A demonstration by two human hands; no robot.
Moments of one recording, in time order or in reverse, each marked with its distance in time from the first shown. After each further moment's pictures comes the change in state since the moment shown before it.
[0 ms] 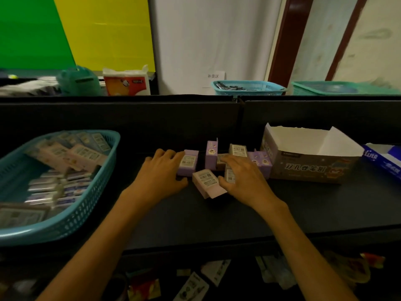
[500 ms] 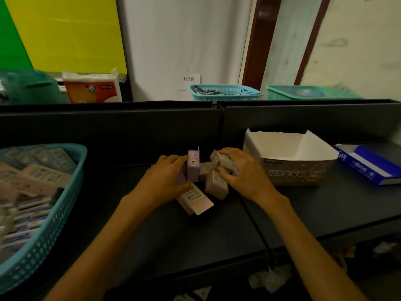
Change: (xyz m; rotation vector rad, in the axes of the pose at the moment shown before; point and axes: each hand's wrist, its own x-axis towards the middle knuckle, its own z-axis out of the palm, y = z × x) left_hand 0.056 0.018 0.025 -0.308 0.007 0.152; right_hand 0.029 0.045 -0.019 0.083 0.184 -0.044
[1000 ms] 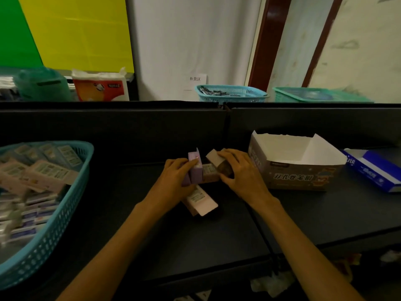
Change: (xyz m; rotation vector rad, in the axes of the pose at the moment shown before) left_hand 0.004 -0.014 0.032 -0.118 0.064 0.038; right_hand 0.005 0.012 0.027 -0.164 -0.014 -0.048
